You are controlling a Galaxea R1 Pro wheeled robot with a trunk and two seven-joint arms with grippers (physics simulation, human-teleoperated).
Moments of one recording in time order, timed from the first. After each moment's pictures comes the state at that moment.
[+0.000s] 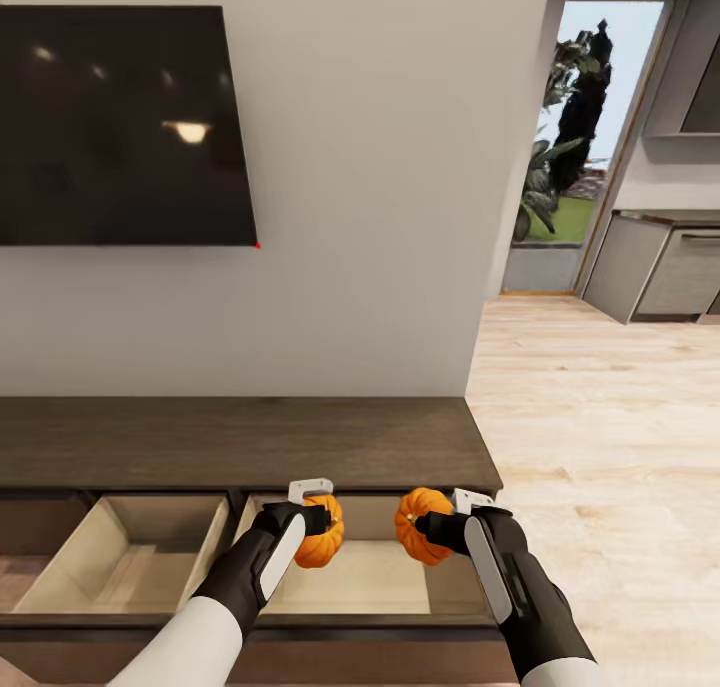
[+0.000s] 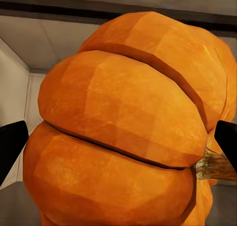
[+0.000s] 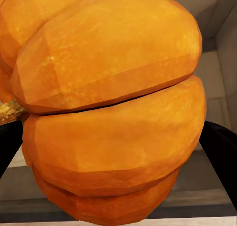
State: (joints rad) left arm -0.62 -0.17 -0.19 -0.73 0.31 0.58 0.31; right arm -0.44 0.14 -0.03 -1.13 -0.25 0.88 -0.20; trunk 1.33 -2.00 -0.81
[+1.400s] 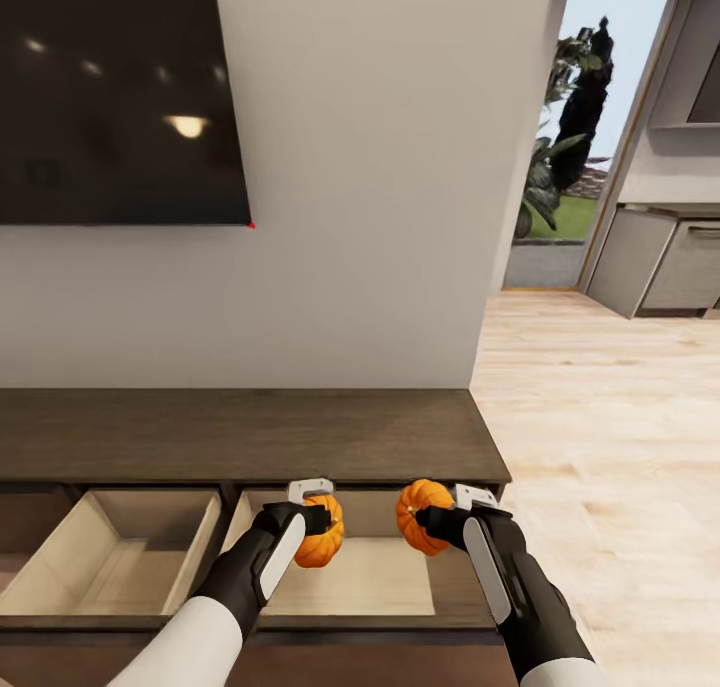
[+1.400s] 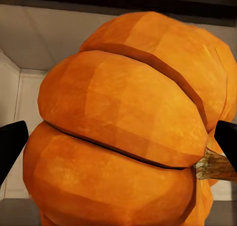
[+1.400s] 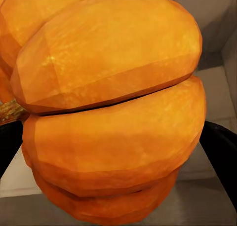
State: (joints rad) left arm -0.62 -0.17 -0.19 -0.73 0.31 0.58 0.31; right arm -0.44 0.14 -0.02 -1.13 -0.25 0.81 -0.20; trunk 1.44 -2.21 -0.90
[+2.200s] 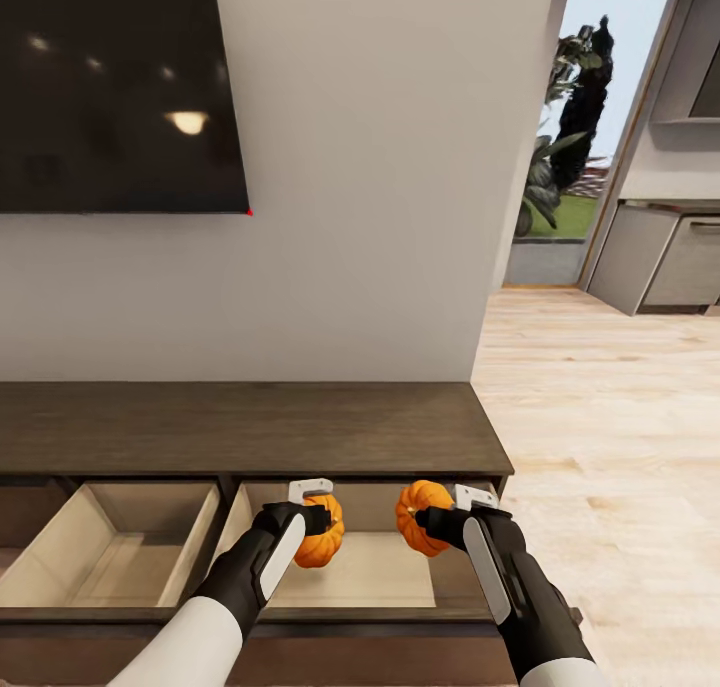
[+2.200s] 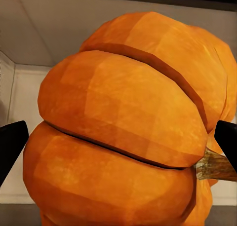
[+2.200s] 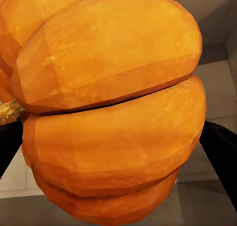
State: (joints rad) left arm -0.62 -0.17 -0.19 -0.73 0.31 0.57 0.31; right arm -0.44 0.14 -0.02 -1.13 -0.25 0.81 -0.20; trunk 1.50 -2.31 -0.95
